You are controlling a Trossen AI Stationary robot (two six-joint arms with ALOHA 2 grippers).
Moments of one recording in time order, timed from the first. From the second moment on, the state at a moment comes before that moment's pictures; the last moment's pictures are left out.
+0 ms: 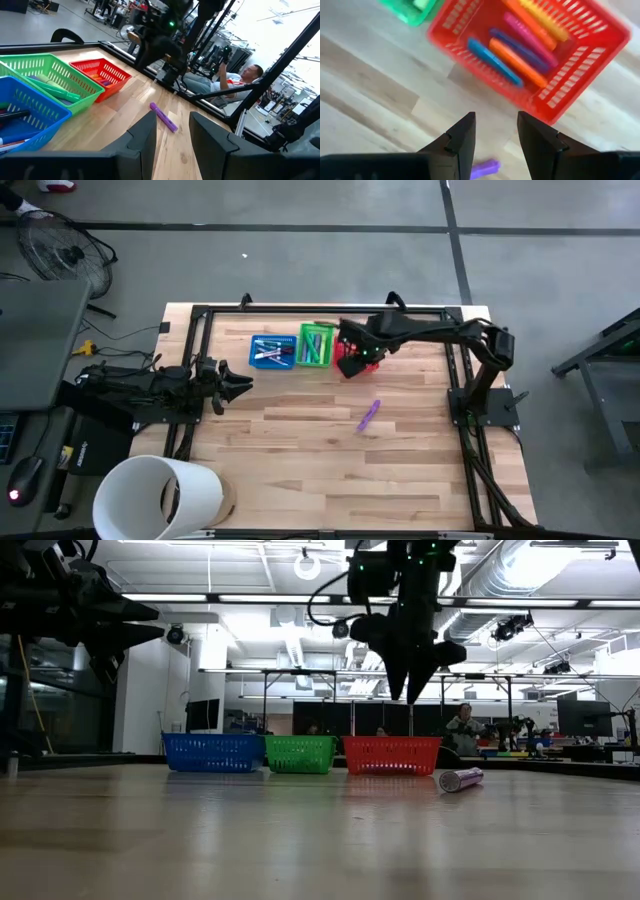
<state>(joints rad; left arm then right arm) -0.16 0.01 0.04 0.00 -0.30 -0.52 -0.28 1.77 1.45 -1.05 0.02 0.75</state>
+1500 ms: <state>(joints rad) -0.16 0.01 0.04 0.00 -0.30 -0.52 0.10 1.78 0.99 -0.61 -0.07 2.06</state>
